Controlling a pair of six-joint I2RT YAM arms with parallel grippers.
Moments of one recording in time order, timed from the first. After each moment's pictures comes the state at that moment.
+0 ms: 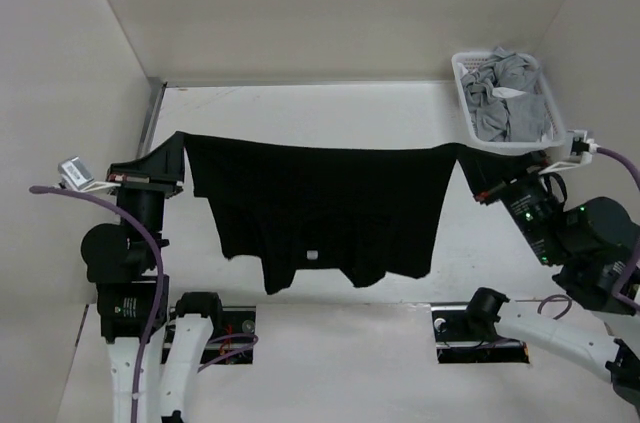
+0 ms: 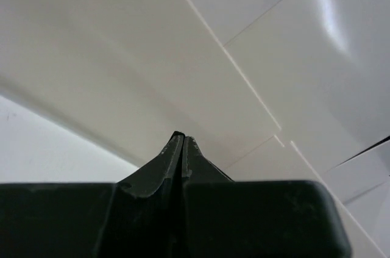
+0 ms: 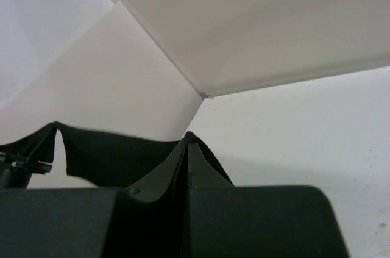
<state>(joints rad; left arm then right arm) -0.01 0.43 0.96 -0.17 -0.01 -0.97 0.92 0.56 1.12 -0.32 0.47 0.54</state>
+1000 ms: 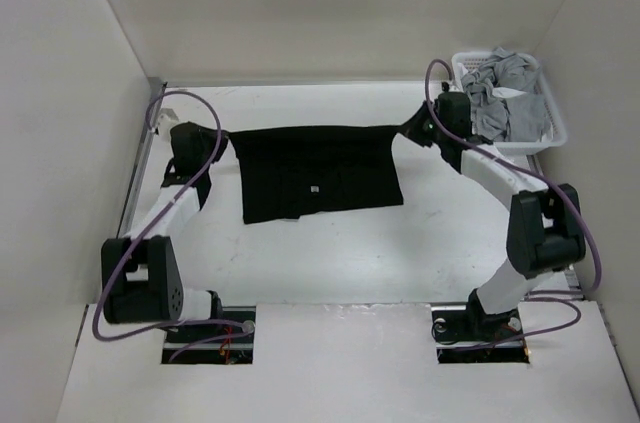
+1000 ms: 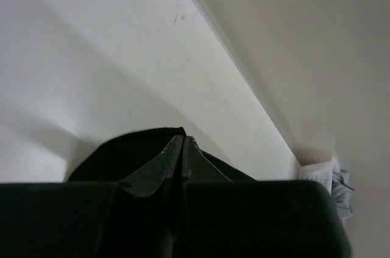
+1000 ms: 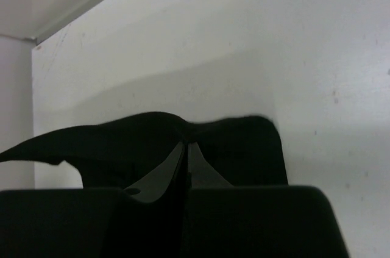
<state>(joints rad) 0.02 1.42 0.83 0.24 -0.05 -0.98 0.20 1.70 1.21 0.00 -0.16 0.68</state>
